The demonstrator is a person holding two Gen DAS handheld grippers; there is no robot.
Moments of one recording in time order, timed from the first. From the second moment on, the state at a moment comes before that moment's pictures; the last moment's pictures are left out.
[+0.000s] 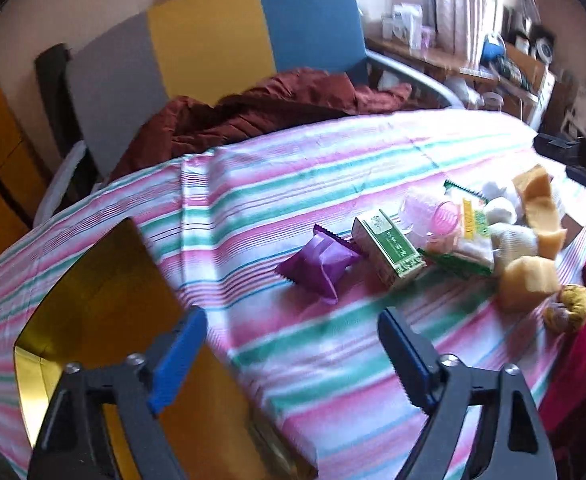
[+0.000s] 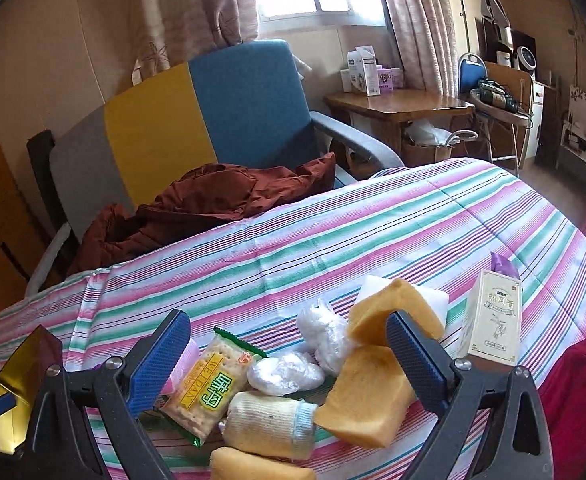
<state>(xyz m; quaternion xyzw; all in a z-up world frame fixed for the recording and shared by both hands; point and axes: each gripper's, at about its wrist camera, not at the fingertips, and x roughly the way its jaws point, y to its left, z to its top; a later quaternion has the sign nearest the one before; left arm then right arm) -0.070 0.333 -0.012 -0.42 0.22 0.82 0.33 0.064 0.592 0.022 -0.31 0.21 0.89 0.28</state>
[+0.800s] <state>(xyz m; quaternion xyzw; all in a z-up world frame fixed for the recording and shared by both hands) -0.115 0.381 -0.063 -0.47 0.25 0.77 0.36 0.035 0.563 0.011 -0.35 0.20 0.90 0.19</state>
